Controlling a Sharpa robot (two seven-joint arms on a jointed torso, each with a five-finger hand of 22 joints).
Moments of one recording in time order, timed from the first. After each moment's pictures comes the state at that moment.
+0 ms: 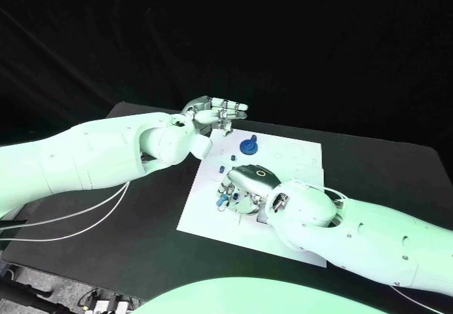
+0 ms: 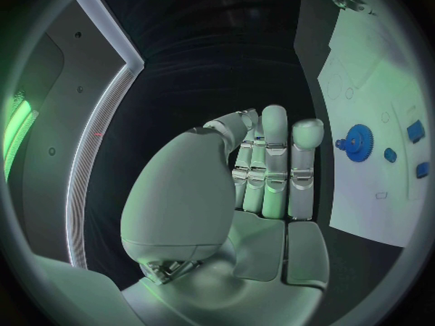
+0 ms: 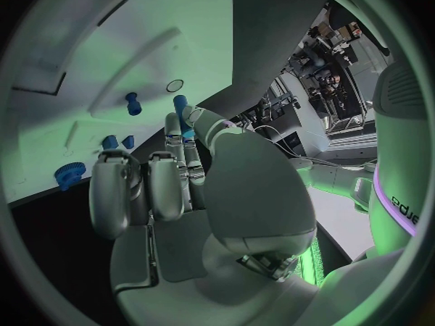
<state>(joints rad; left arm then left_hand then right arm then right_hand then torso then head) 1.21 -0.84 0.00 1.50 -0.03 -0.27 0.18 1.46 -0.19 0.49 0.05 0.21 1.09 0.16 0.08 0.11 1.19 0.09 0.15 0.19 1.30 0.00 0.84 0.52 0.12 1.22 0.09 0.94 1.14 1.07 -0.50 -0.12 1.63 -1.64 -0.31 -0.23 1.39 -0.12 0.41 0.01 0.27 1.17 0.12 0.11 0.13 1.25 0.05 0.16 0.12 1.46 -0.02 1.34 1.22 0.06 1.47 0.08 1.35 1.31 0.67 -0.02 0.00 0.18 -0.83</state>
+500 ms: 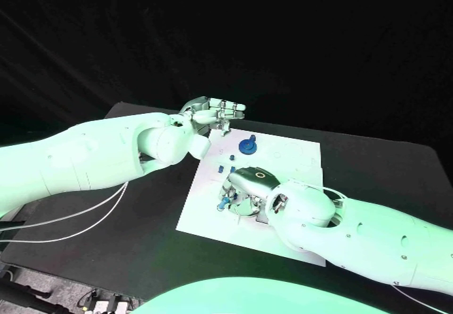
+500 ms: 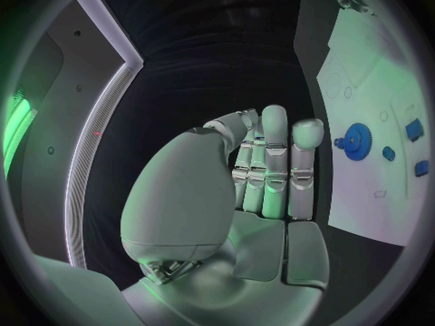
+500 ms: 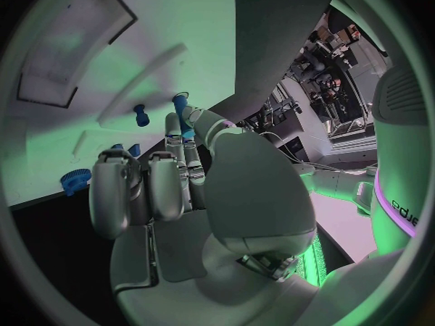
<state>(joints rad) 1.21 -0.84 0.00 1.49 -0.03 -0.27 0.18 1.46 -0.19 0.49 0.05 0.21 1.09 0.16 0.08 0.11 1.19 0.09 0.15 0.19 1.30 0.00 0.84 0.52 0.12 1.22 0.09 0.94 1.14 1.07 -0.50 -0.12 1.63 -1.65 -0.27 -0.24 1.39 -0.12 0.41 0.01 0.27 1.17 0.12 0.10 0.13 1.25 0.05 0.16 0.12 1.46 -0.02 1.34 1.22 0.06 1.47 0.08 1.35 1.31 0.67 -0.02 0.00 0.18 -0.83</state>
